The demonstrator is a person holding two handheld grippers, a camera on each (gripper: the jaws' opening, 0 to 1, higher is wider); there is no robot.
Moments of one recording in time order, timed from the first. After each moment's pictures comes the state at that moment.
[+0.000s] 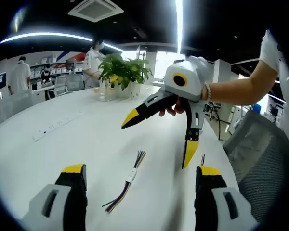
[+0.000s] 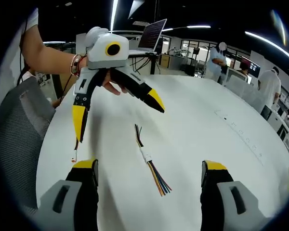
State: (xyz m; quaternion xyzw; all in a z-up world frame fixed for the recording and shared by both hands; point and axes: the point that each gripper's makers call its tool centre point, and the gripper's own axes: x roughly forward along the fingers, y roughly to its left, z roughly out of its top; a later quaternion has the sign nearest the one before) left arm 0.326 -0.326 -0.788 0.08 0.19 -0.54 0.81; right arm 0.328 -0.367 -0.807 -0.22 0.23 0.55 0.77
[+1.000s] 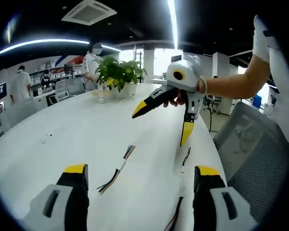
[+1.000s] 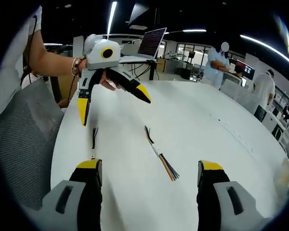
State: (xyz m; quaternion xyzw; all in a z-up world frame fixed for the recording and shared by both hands) left arm 0.279 -0.304 -0.772 0.11 0.18 -0.54 0.82; right arm 0.292 -0.390 -0.783 -0.21 0.21 0.54 0.79
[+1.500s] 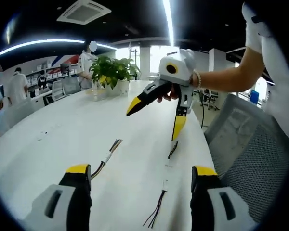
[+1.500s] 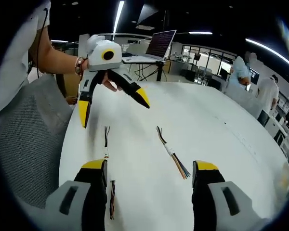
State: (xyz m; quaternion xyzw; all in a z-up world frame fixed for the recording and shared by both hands) left arm 0.241 -0.309 -0.779 0.13 0.19 -0.55 0.80; right arm 0.262 -0.386 -0.784 -0.23 0.21 0.56 0.77
